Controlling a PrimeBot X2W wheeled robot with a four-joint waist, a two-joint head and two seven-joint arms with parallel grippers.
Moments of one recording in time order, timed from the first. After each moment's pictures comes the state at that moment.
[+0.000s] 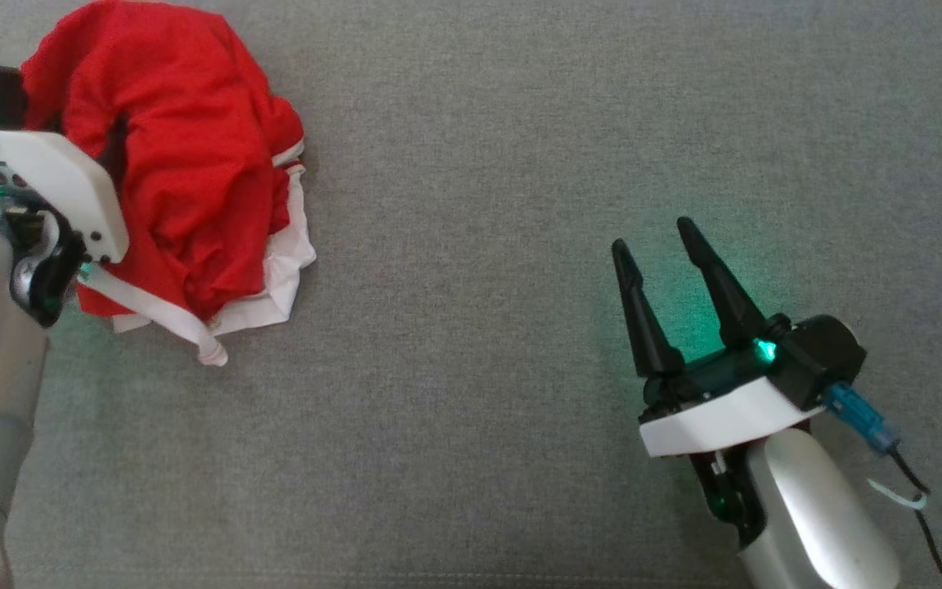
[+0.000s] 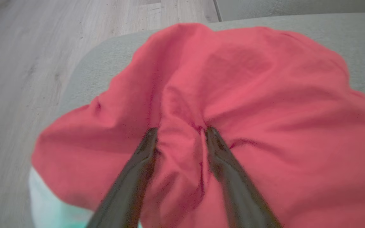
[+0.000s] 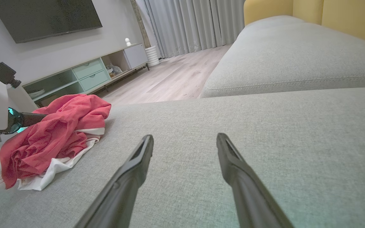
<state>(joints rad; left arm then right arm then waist) -0.88 0.42 -0.39 0.81 -0.50 -0.13 0.34 -0.21 -0.05 0.30 0.17 0.19 0.12 -0.25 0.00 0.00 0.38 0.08</state>
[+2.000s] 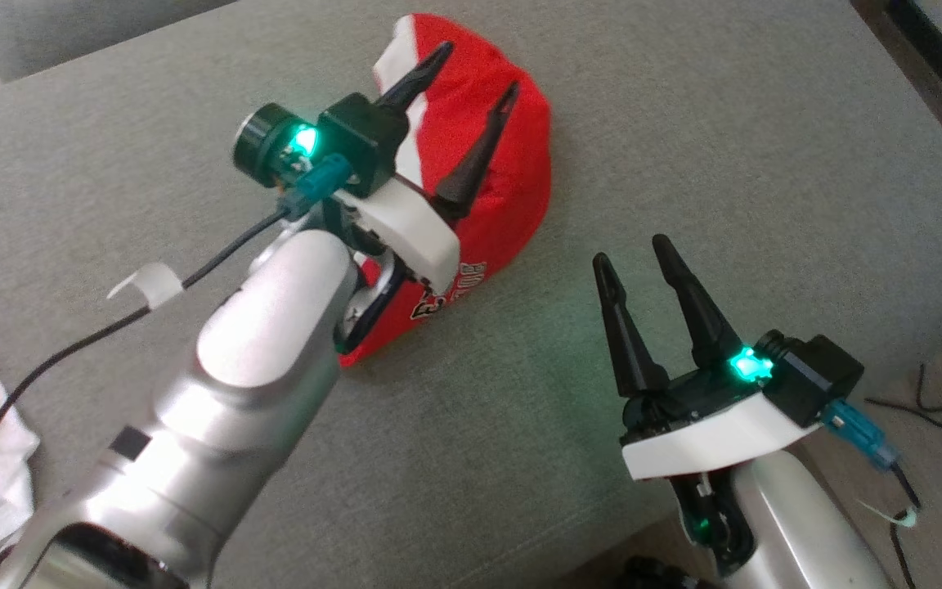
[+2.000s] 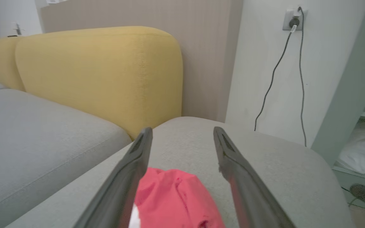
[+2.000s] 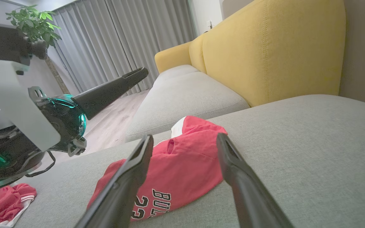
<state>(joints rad) -0.87 0.12 -0.74 0.52 -0.46 -0.05 -0.04 -0.18 -0.05 0.38 0.12 0.36 0.12 -0.25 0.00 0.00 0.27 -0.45</state>
